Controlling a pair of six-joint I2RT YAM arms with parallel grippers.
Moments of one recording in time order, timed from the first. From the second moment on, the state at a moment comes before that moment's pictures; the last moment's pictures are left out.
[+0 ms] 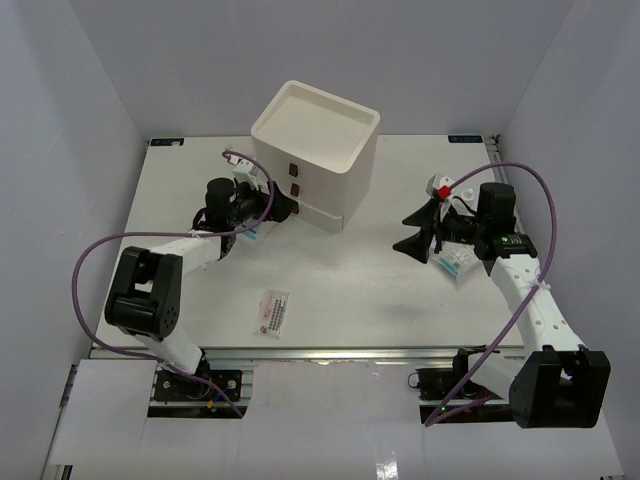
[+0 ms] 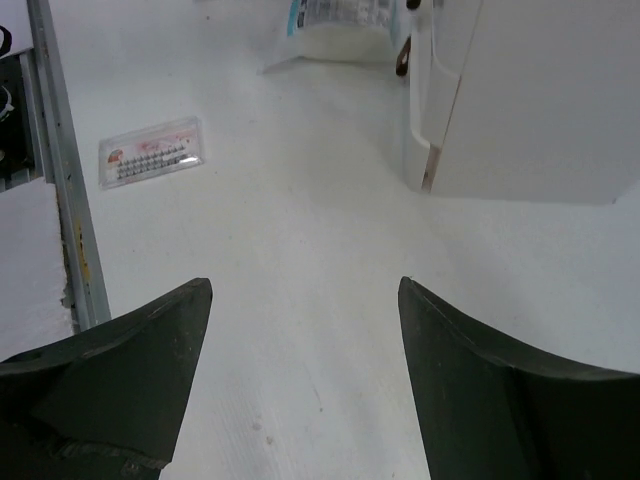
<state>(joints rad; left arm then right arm) -0.24 1.62 0.84 0.53 0.47 -0.31 0.07 1.12 0.89 -0.34 -1.09 -0.45</state>
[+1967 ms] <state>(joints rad) -0.31 1.06 0.69 0.07 0.18 -0.42 -0.12 1.07 0.77 -0.24 -1.19 -0.44</state>
